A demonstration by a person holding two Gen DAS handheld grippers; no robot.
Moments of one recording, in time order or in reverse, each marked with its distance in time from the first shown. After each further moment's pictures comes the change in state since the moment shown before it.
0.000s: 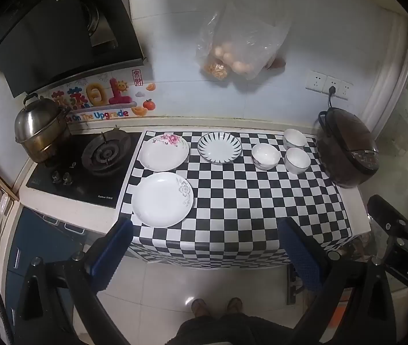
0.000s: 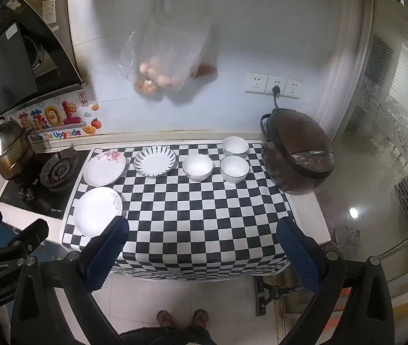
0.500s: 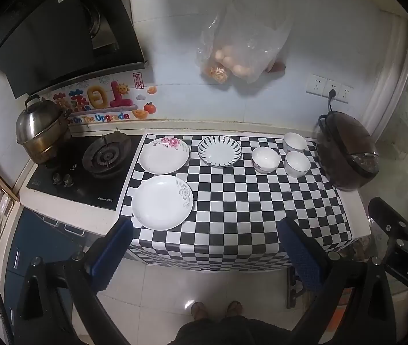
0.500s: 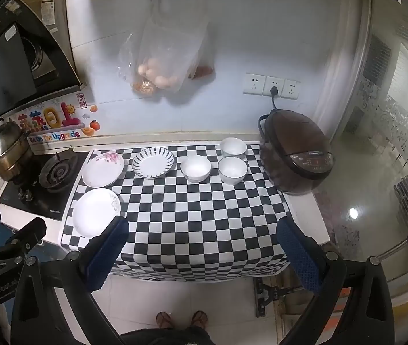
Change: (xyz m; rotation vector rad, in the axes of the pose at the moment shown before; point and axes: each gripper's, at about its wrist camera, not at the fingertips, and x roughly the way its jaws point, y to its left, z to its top) left arm 0.002 -0.005 0.004 -0.005 -0.012 0.005; right arm -0.003 -0.004 0.004 0.002 -0.018 -0.006
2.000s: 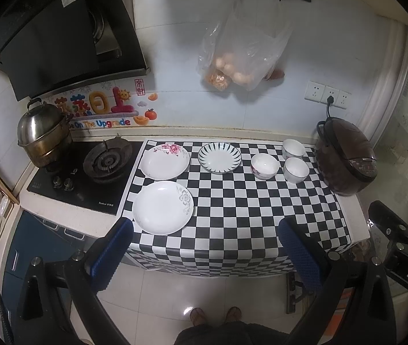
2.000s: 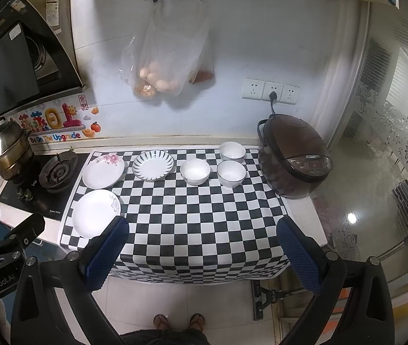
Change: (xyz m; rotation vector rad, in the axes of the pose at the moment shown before) left arm -0.016 0.003 0.000 -0.006 -0.050 -0.002; right arm -0.010 -0.004 -0.002 -0.008 -0.023 -0.001
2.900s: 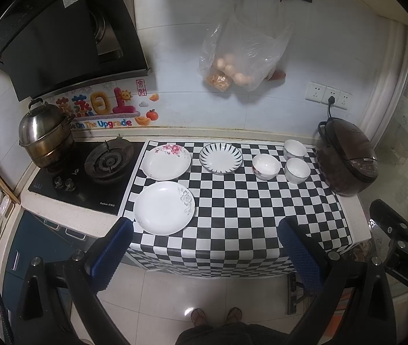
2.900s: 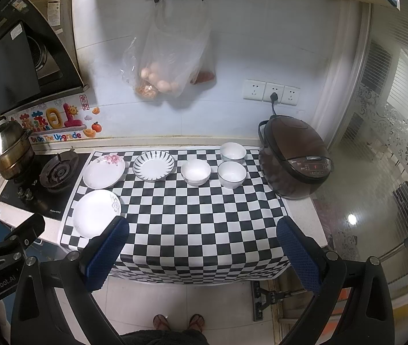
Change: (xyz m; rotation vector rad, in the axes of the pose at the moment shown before) left arm -0.001 0.002 -0.003 0.001 -0.005 -0.002; right arm -0.002 0.000 0.002 -0.002 -0.003 0.002
